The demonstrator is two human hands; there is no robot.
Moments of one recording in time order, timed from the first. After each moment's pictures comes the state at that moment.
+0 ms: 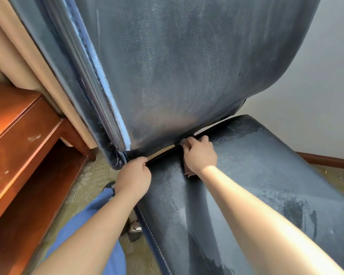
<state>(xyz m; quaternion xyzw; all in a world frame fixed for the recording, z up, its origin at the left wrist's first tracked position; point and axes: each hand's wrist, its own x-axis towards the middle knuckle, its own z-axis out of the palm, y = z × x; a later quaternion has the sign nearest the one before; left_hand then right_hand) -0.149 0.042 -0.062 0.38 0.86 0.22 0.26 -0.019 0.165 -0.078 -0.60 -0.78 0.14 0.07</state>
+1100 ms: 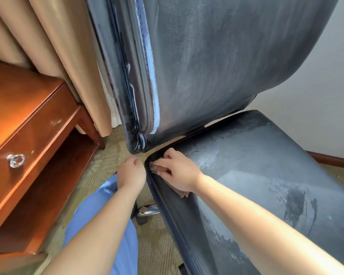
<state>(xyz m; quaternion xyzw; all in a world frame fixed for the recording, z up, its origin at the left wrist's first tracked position) -0.173 -0.005 -0.075 0.20 0.85 0.37 0.31 -0.047 0.078 -0.077 -0.29 -0.93 0.22 0.01</state>
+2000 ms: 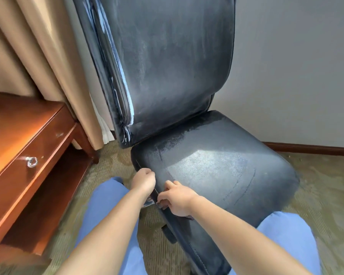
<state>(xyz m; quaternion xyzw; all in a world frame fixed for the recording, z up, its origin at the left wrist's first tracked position) -0.062 -0.084 -0.032 0.26 0.81 0.34 0.41 0.069 -0.060 -0.041 -0.31 -0.91 0.20 -0.17</state>
